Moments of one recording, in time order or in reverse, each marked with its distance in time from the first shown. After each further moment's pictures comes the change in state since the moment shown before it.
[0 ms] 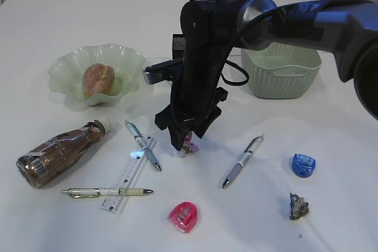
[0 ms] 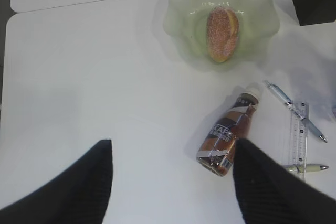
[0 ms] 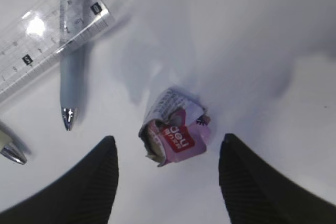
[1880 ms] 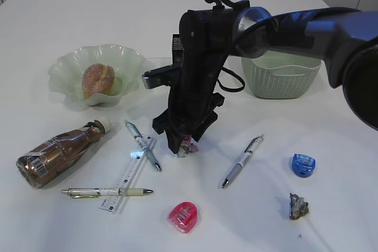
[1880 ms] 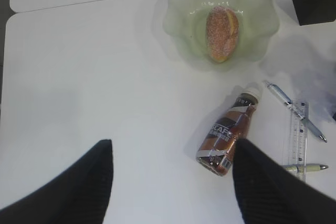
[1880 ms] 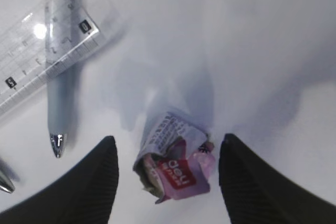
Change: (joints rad) left arm 0.000 0.002 0.000 0.000 0.000 0.000; right arm 0.000 0.032 -0.005 0.013 -0.047 0.000
